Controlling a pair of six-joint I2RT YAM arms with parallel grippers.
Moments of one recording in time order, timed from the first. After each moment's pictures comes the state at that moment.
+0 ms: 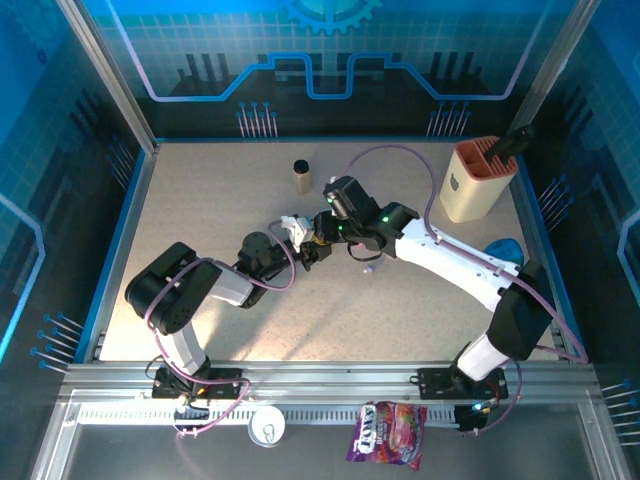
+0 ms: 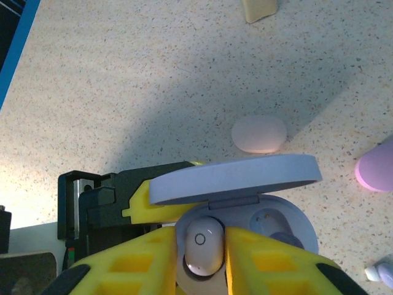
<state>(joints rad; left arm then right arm) -0.53 1.75 0.52 1.29 0.45 -0.06 0.80 1.57 1.38 -0.62 0.09 0.63</state>
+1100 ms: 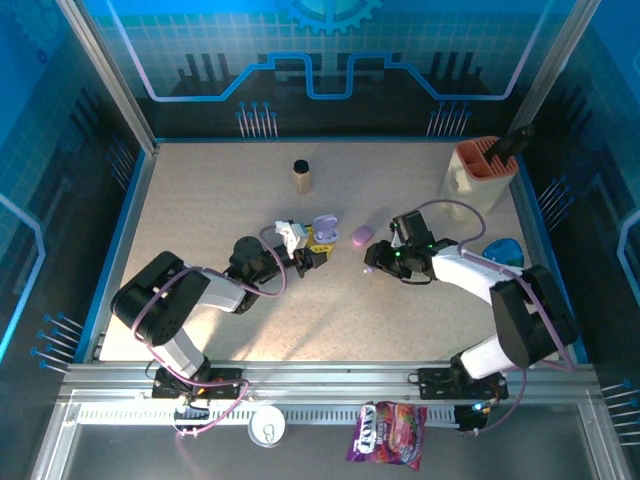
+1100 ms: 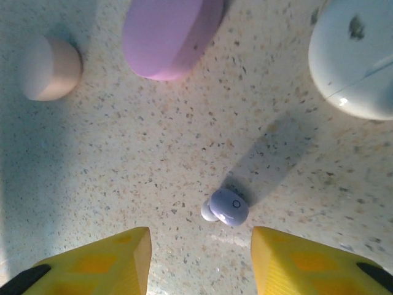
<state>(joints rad) -0.53 1.65 0.45 1.29 0.55 -0.07 0.40 1.50 0.74 -0.25 -0.29 0.75</state>
